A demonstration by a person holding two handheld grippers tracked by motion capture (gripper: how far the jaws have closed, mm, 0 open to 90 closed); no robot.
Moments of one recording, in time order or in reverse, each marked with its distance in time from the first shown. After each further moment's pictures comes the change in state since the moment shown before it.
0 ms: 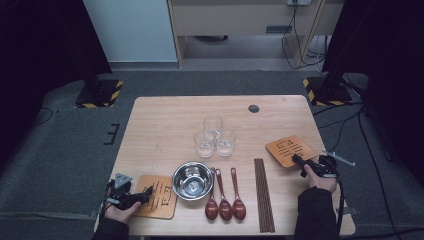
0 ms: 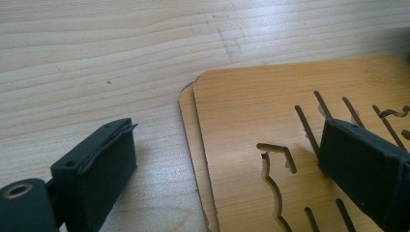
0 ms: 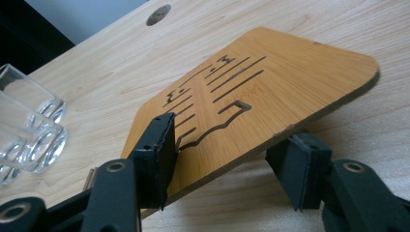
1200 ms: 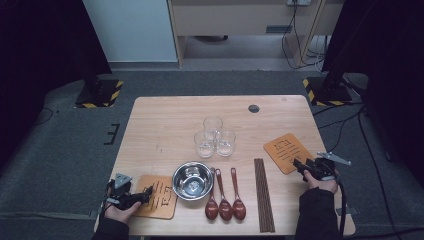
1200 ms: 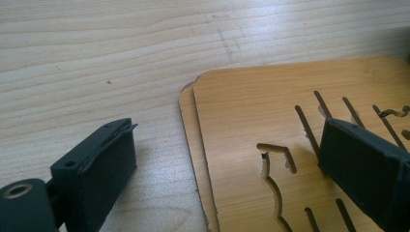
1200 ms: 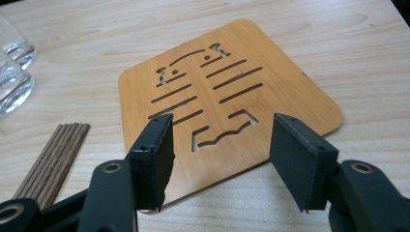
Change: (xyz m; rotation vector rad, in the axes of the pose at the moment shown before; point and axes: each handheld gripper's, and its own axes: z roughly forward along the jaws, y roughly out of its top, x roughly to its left) left arm 0.000 0.000 0.000 0.000 0.000 0.000; right arm 0.004 -0.003 -0.007 0.049 -0.063 -0.246
